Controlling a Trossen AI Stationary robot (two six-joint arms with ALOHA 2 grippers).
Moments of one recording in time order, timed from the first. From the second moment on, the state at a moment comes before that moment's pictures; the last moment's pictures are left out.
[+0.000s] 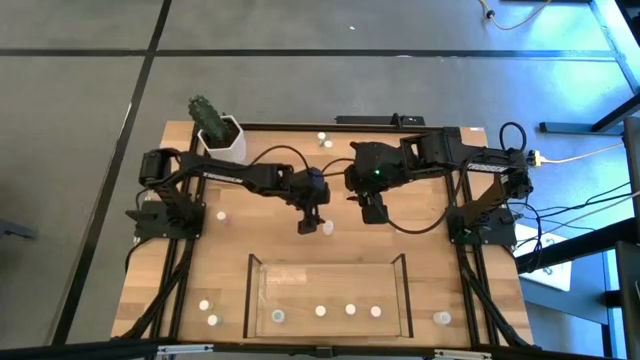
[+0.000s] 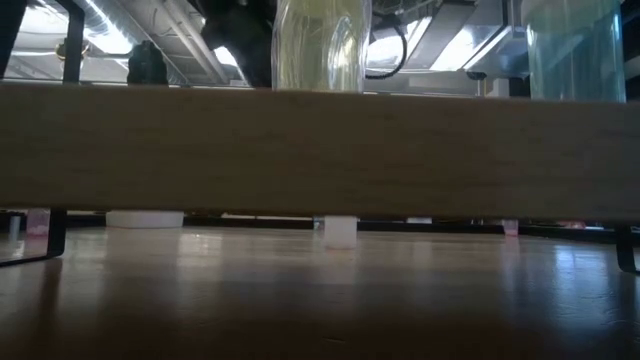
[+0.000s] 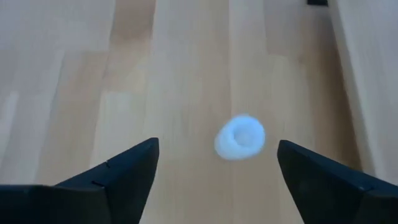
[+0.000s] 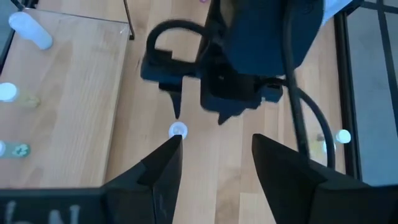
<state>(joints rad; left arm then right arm) 0.08 1.72 1.19 -0.36 0.09 -0.02 0.07 1.66 1.96 -1.22 0.09 -0.11</state>
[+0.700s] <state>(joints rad) 0.06 1.87 1.19 -0.27 0.09 -0.04 0.07 1.66 1.96 -1.18 0.09 -0.11</state>
